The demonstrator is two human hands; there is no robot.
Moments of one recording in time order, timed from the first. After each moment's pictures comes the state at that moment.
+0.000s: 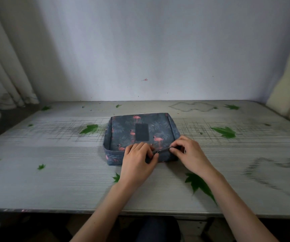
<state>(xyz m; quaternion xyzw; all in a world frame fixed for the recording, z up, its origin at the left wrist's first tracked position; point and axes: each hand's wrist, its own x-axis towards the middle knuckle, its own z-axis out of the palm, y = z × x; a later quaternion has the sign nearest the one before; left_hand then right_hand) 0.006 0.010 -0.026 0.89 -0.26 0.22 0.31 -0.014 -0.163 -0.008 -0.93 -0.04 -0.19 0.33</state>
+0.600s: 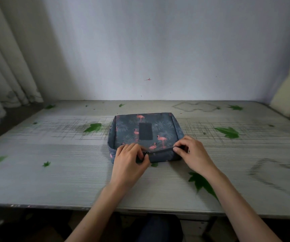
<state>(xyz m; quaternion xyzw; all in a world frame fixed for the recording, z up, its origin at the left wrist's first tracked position) 0.002 0.040 -0.025 0.89 -0.24 0.24 0.32 -0.014 -0.162 -0.012 -0.93 -0.02 -0.19 0.31</state>
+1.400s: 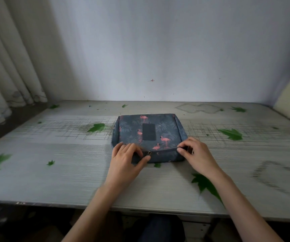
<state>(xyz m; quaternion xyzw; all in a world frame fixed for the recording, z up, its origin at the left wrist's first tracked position) 0.007 0.060 -0.027 0.88 -0.26 0.25 0.31 -0.017 -0.164 -0.011 -0.93 -0.01 -0.18 0.32</state>
